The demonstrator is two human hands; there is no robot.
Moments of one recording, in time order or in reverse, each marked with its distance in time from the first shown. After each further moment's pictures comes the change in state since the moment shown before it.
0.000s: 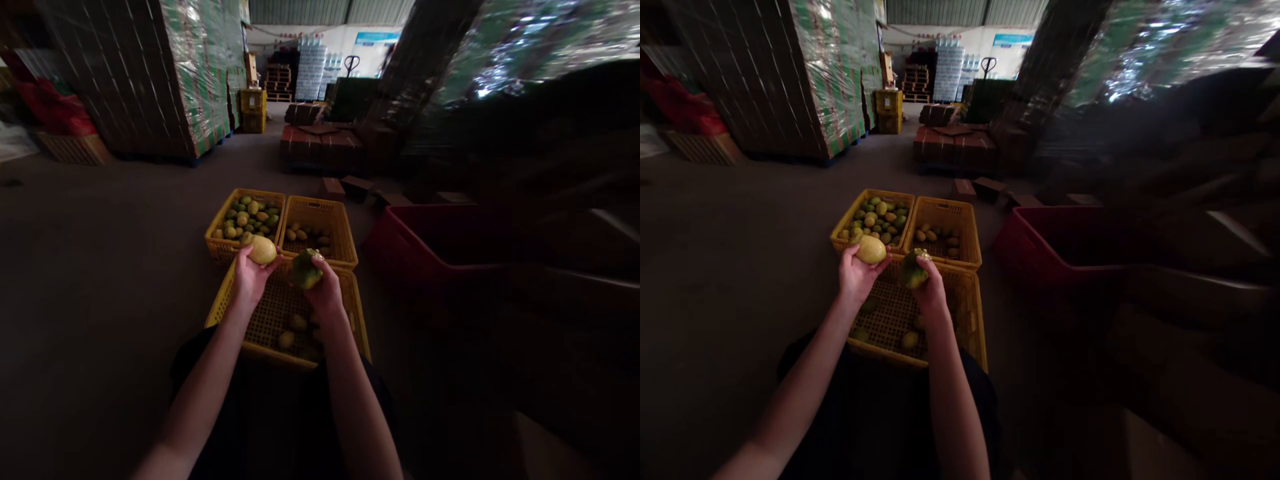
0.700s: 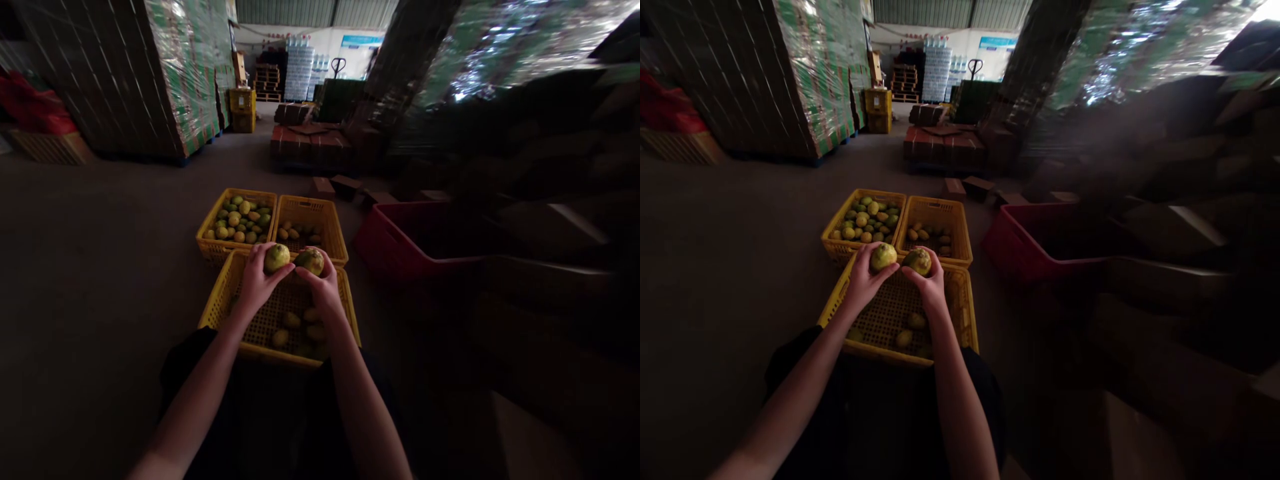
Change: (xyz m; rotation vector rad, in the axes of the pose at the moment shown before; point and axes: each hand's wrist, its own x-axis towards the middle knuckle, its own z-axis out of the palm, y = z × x) left_hand -0.014 -0.012 -0.002 0.839 -0.221 0.553; right_hand -0.006 -0.002 -0.020 -0.439 -0.025 -0.453
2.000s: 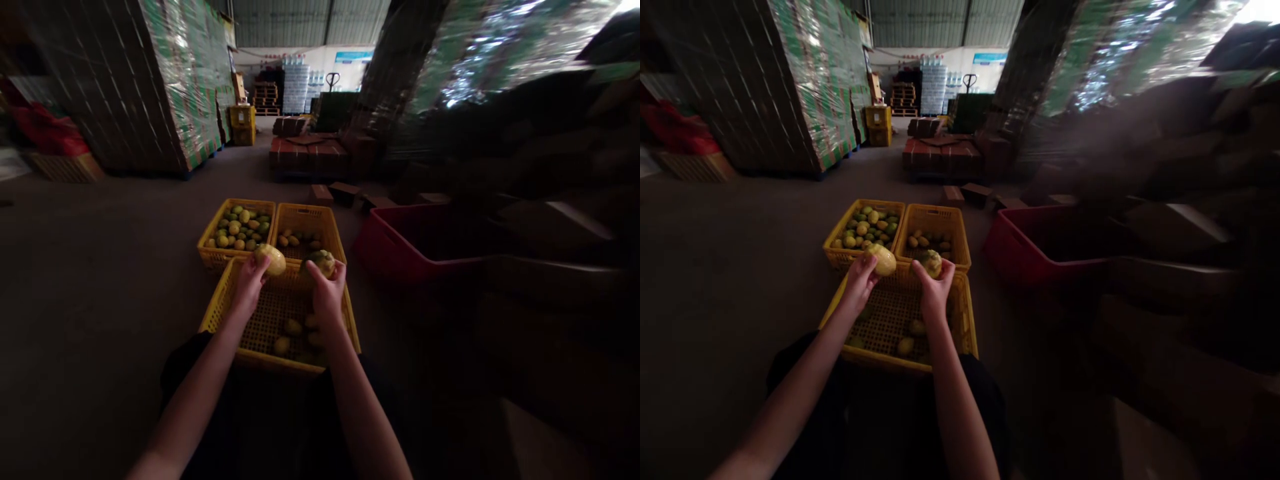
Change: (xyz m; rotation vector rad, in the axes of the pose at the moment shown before) left_hand 0.006 -0.020 0.009 -0.501 0.144 -0.490; right_hand -0.004 -0.007 -0.002 0.224 0.390 0.005
